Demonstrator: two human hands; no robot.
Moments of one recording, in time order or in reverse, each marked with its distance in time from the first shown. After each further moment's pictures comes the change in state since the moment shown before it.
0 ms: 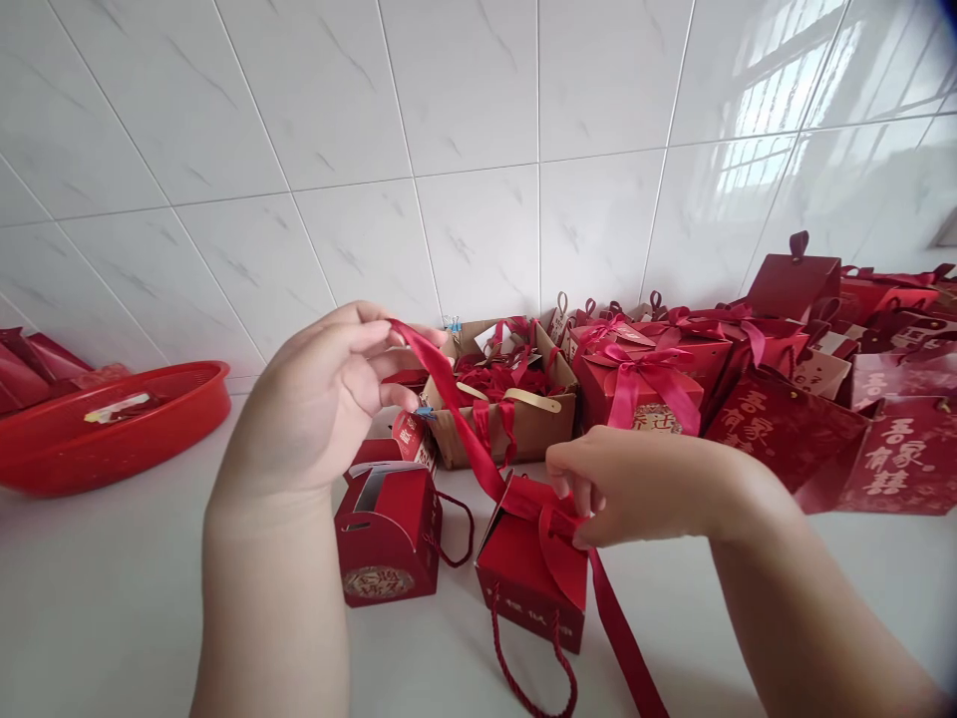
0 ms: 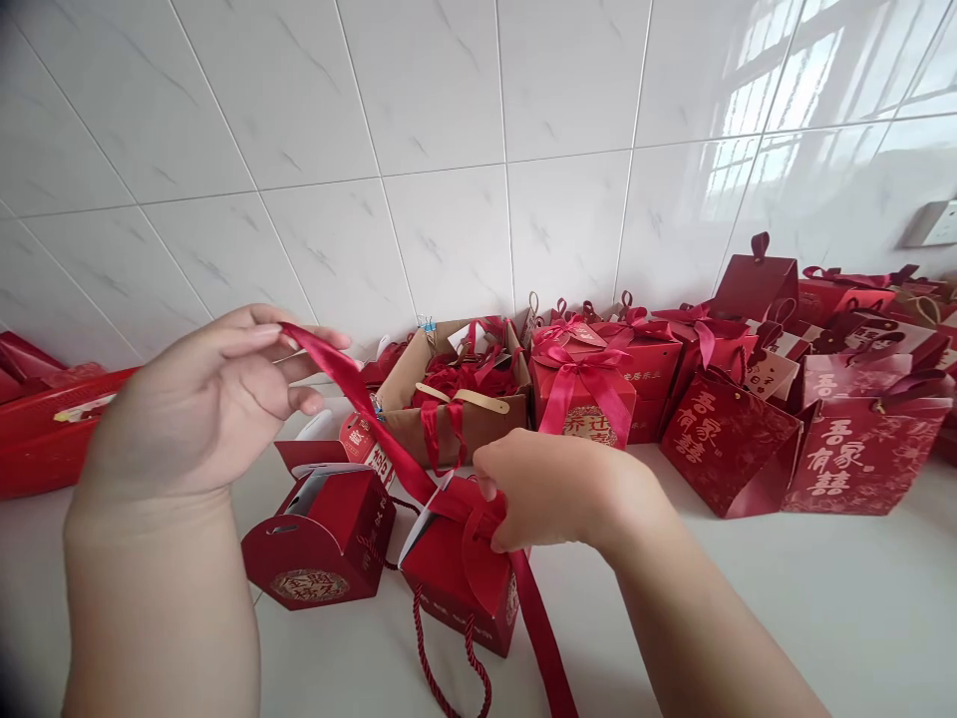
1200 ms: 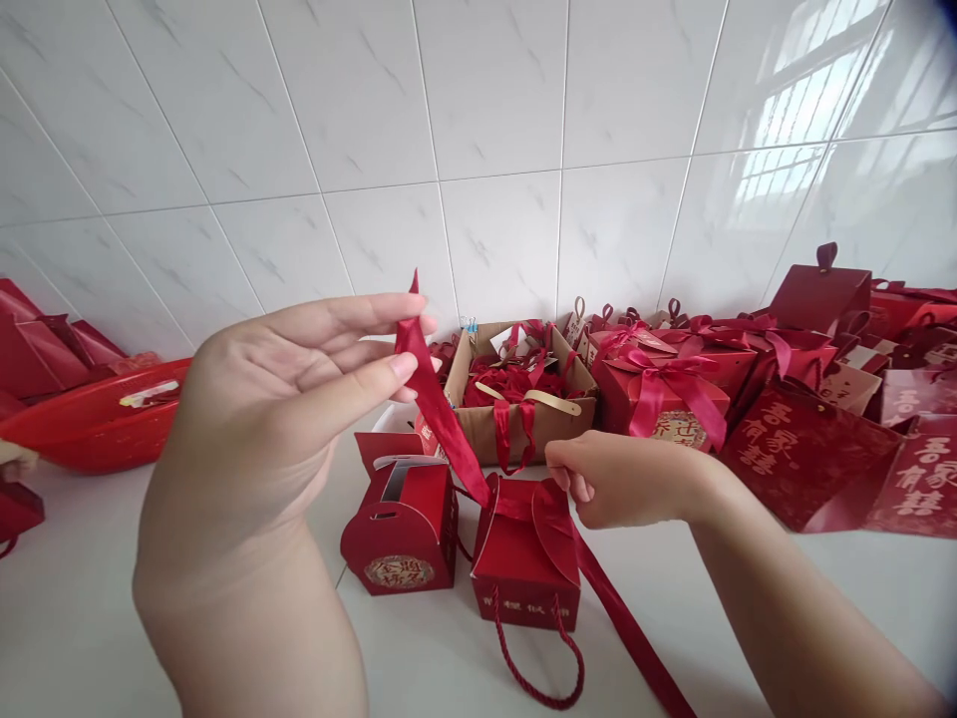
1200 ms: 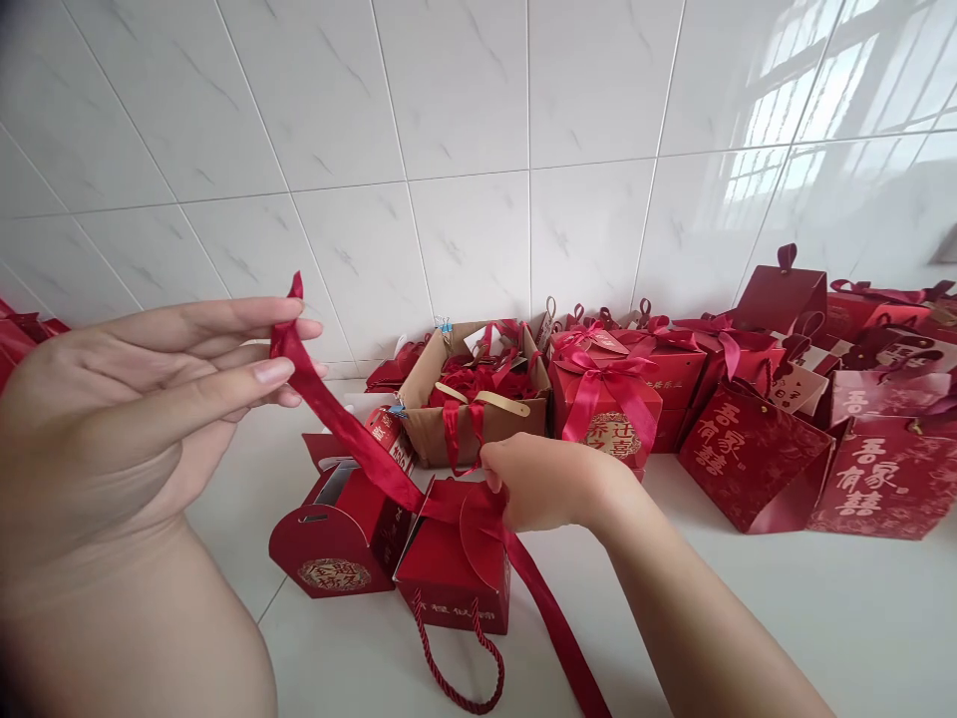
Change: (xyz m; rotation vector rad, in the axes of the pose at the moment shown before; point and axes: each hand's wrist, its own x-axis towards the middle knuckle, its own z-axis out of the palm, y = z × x) left_hand -0.035 0.014 -0.007 0.229 0.211 0.328; right_hand 0.029 -0.004 0.011 -0.045 -0.029 -0.019
